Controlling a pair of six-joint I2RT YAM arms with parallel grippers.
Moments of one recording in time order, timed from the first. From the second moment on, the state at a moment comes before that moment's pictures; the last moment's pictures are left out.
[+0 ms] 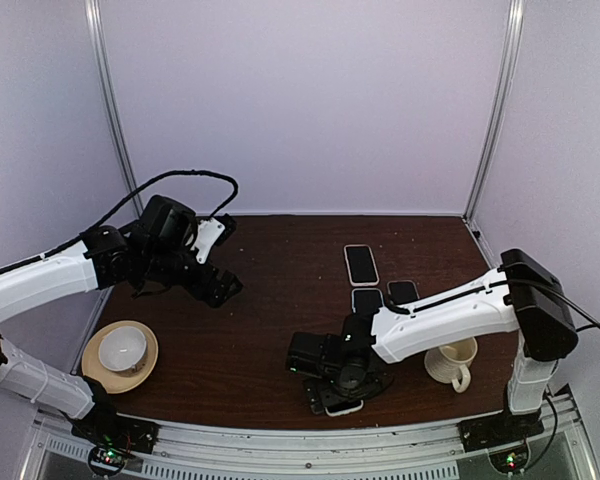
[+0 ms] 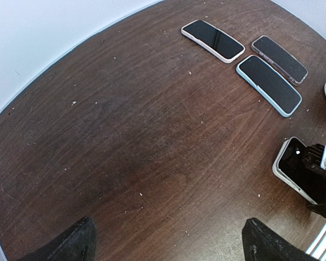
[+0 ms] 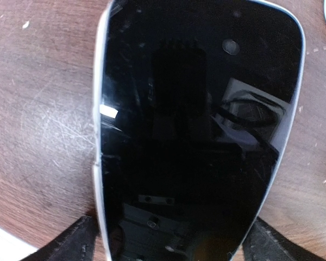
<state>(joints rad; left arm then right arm) -0.76 1.25 1.04 -0.55 -0.07 -0.02 1.30 1.91 1.26 -0.83 0.16 1.01</state>
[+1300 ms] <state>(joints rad) -0.76 1.25 1.04 -0.55 -0.07 0.00 1.30 1.68 1.12 -0.79 0.20 0.91</state>
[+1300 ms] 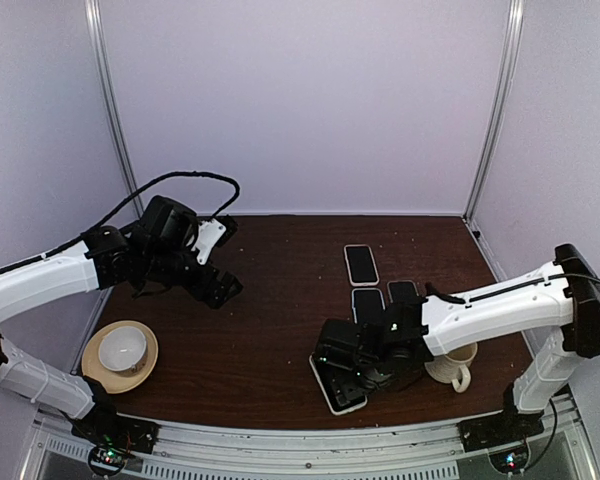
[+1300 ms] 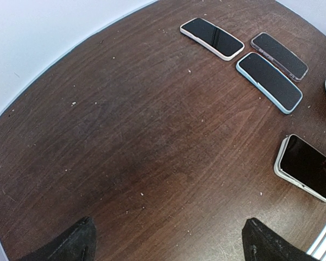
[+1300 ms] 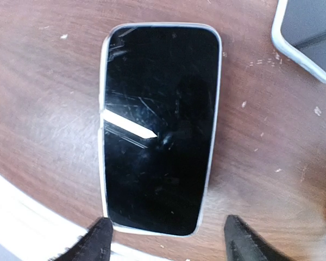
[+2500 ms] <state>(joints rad) -0.76 1.25 1.04 -0.55 -0.07 0.01 1.27 1.74 1.29 -0.92 0.23 0.88</state>
